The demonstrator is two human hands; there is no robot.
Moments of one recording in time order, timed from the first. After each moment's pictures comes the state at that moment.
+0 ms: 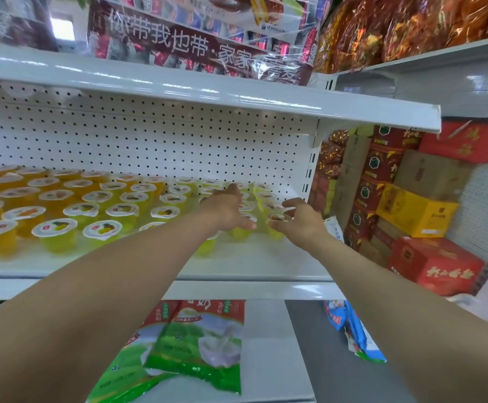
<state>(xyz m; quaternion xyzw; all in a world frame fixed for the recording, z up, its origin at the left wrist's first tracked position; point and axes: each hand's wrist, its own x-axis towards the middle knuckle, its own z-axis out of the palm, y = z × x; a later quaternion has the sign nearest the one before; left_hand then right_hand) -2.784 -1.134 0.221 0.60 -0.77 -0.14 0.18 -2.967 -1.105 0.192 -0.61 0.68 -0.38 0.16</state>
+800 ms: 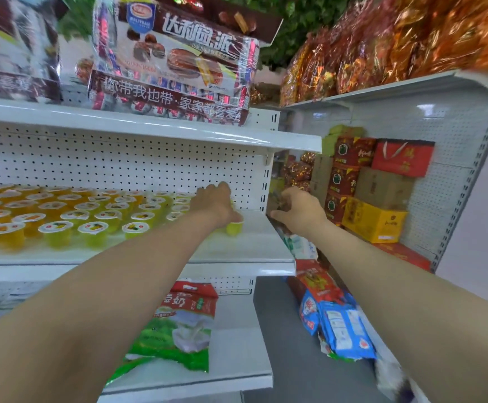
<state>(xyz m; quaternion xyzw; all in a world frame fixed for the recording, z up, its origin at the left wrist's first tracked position) -2.841 -1.008 0.272 0.61 -0.75 -0.06 0.24 -3.033 -0.970 0.269 -0.66 0.69 -0.30 -0.01</state>
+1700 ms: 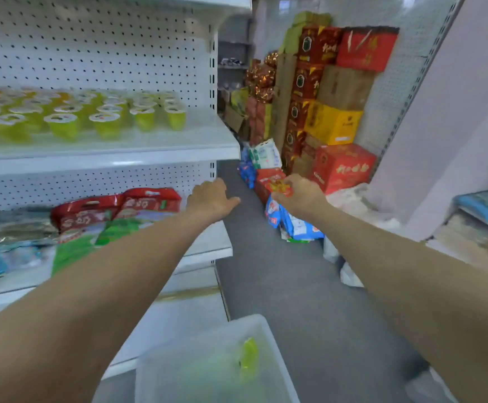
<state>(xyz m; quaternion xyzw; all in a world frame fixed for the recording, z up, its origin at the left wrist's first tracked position) -2.931 -0.888 0.093 0.58 -0.78 -0.17 0.17 -3.125 -0.814 0.111 -0.57 0.79 -0.23 0.07</state>
